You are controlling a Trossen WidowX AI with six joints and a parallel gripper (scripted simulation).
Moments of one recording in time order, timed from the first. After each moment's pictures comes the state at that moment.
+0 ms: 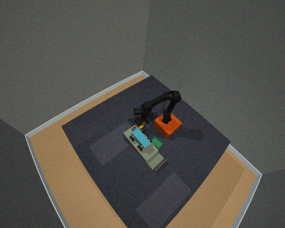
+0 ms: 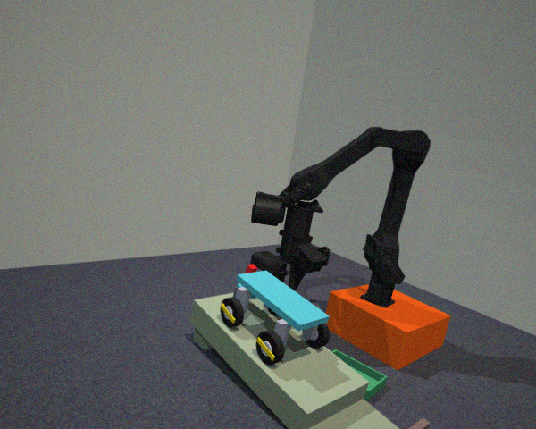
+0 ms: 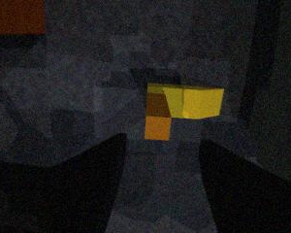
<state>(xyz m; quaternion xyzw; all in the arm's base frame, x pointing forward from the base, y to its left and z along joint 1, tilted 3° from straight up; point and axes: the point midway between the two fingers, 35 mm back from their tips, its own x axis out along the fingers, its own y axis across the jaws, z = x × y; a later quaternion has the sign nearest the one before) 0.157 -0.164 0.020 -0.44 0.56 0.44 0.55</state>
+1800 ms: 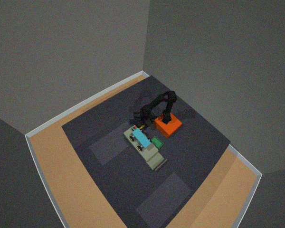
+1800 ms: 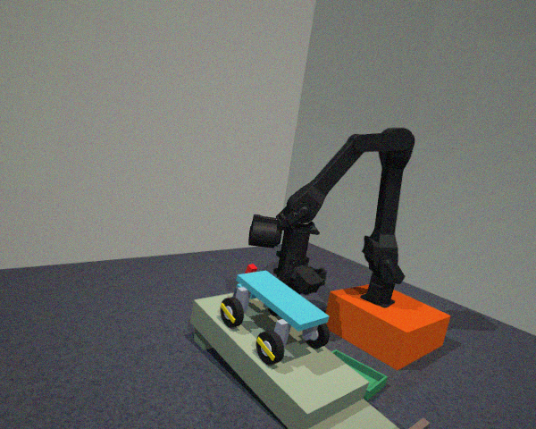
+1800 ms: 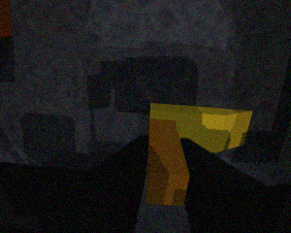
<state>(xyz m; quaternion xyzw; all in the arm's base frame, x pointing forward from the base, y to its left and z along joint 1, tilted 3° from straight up) 0.154 -0.162 -0.029 -0.44 0.56 0.45 0.55</state>
